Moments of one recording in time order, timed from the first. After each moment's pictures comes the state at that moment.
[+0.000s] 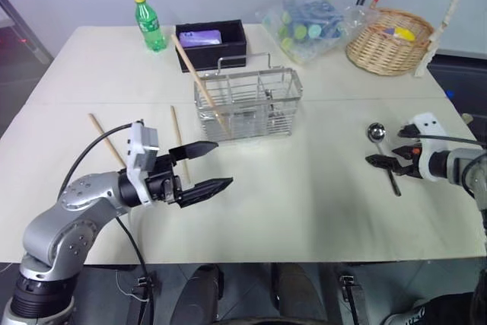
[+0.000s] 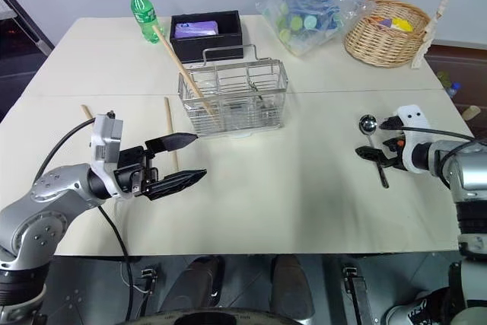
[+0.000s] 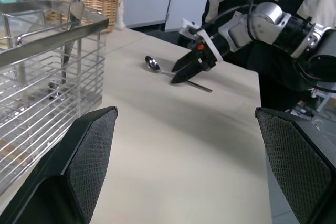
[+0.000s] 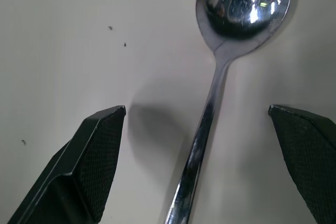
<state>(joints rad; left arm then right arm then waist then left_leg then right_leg) -0.11 0.65 0.14 -0.55 -0.88 0.59 -0.85 -0.49 -0.96 -0.07 0.33 0.36 0.89 0.80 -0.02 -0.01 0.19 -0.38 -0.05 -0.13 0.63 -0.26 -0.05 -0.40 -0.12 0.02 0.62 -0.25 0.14</state>
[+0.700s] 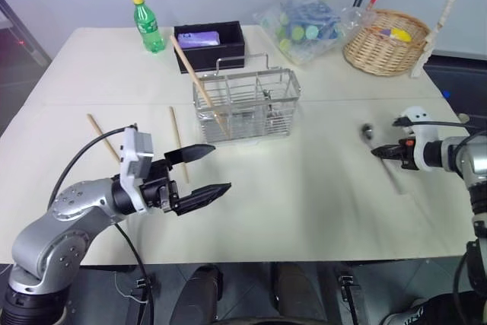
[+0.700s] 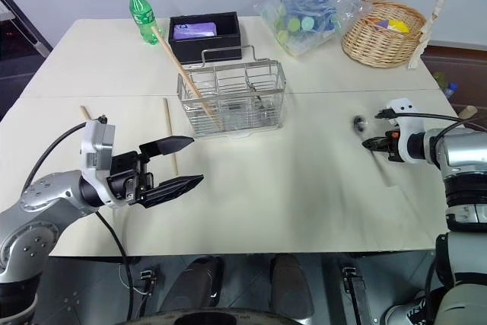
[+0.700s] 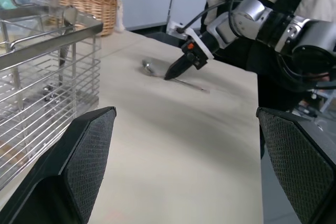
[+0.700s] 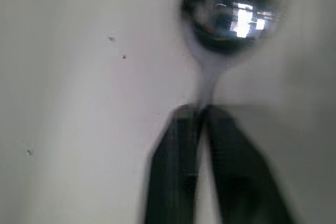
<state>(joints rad) -0.06 0.67 0.18 -0.60 -0.91 0.58 -0.85 -0.64 -0.92 0.01 0.51 0.25 0.89 0.93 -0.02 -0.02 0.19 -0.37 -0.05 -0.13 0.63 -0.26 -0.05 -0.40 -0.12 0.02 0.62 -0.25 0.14</state>
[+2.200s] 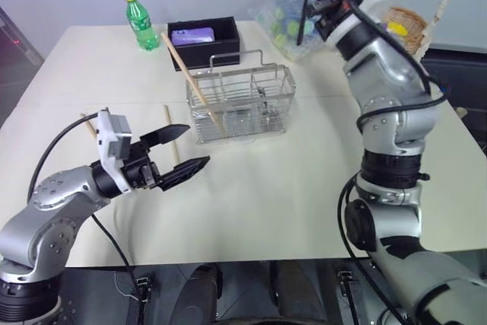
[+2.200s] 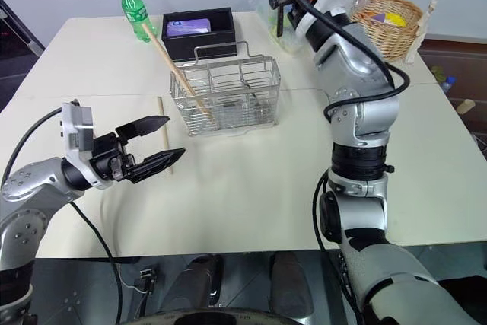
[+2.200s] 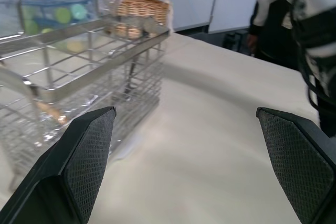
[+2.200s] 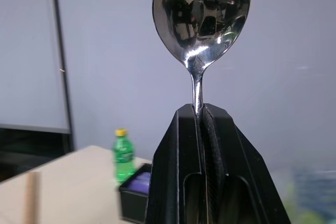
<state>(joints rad) -0.09 0.68 0.28 -0.51 -0.86 0.56 -0.79 -0.93 -0.20 -0.16 -0.10 0.39 0.49 0.26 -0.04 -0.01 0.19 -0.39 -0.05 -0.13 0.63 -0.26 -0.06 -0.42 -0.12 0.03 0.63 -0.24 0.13</state>
